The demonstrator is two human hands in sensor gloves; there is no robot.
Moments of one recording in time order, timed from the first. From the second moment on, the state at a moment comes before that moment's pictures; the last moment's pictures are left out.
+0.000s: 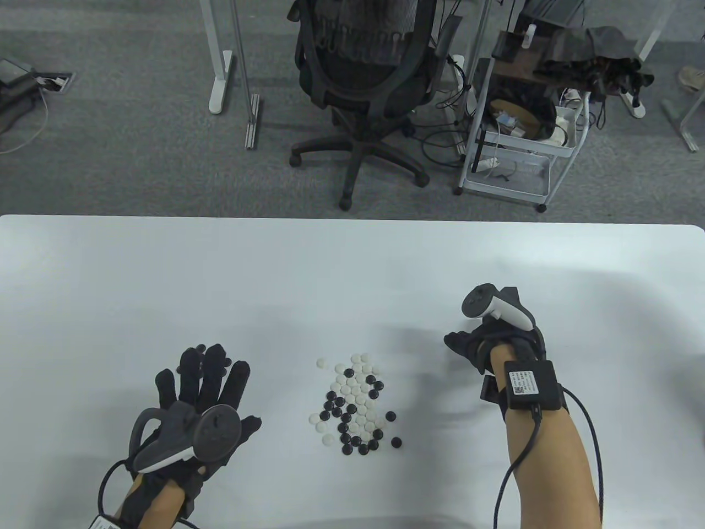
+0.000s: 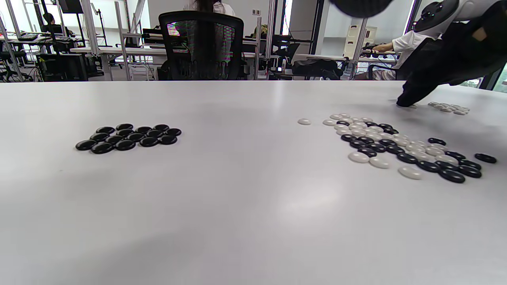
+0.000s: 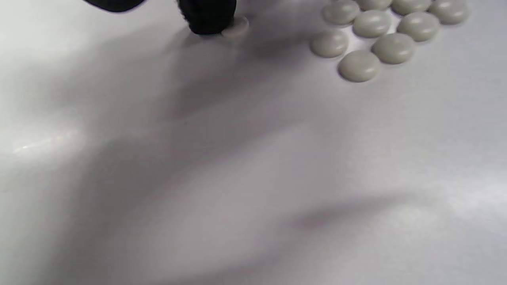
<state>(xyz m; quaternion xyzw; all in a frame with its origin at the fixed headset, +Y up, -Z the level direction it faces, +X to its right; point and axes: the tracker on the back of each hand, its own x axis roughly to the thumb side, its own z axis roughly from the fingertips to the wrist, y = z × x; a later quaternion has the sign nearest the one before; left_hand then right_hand) -0.228 -0.694 -0.222 -0.10 -0.17 0.02 0.98 0.230 -0.747 -0.423 -0.05 0.40 0.91 0.12</state>
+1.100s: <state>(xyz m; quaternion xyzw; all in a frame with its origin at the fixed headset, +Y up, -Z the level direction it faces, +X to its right) -0.232 -0.695 -0.224 -0.10 -0.16 0.02 0.98 0.165 -0.729 -0.412 0.08 0.41 0.90 0.15</state>
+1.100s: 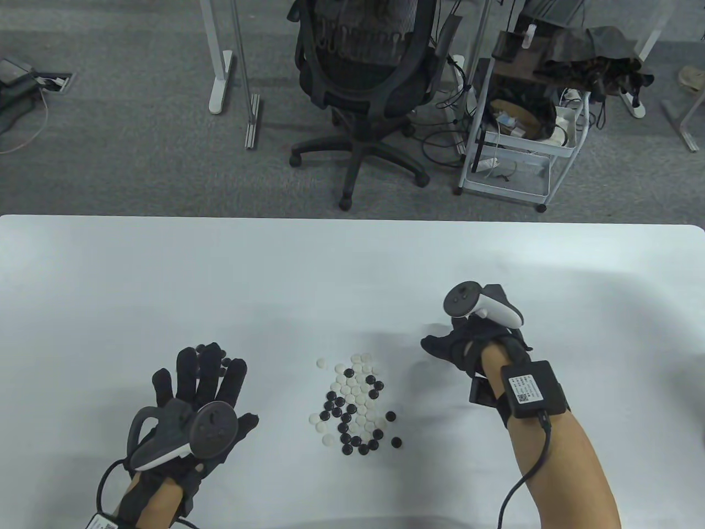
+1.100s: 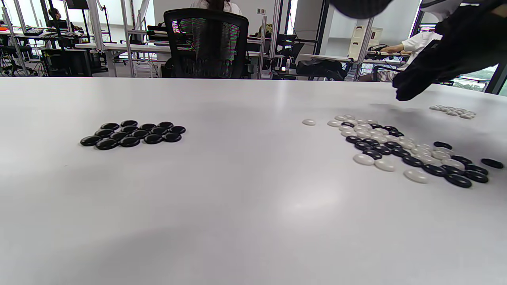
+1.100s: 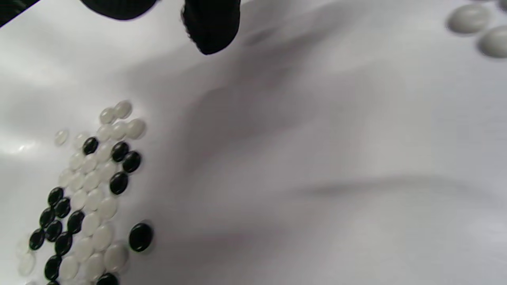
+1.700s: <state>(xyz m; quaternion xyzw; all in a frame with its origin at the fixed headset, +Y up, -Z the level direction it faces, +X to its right) -0.235 -0.690 -0.222 -0.09 -0.16 0.03 0.98 0.097 -0.752 -0.403 0.16 0.45 0.87 0.08</state>
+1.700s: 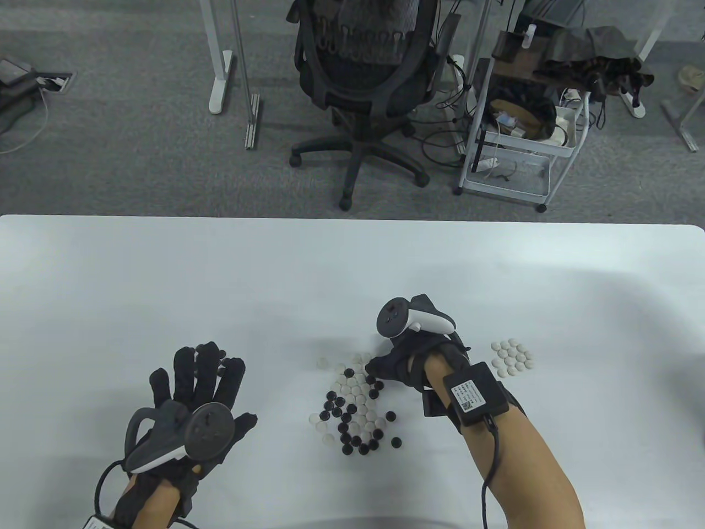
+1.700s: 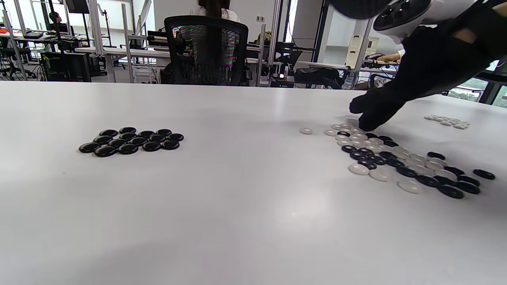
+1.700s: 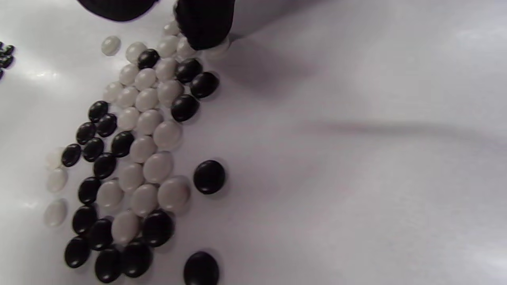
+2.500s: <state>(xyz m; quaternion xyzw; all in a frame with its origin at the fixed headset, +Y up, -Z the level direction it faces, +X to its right) -0.234 -0.690 -0.221 -0.10 -0.16 0.03 0.98 0.252 -0.744 -0.419 -0.05 0.43 0.90 0.05</state>
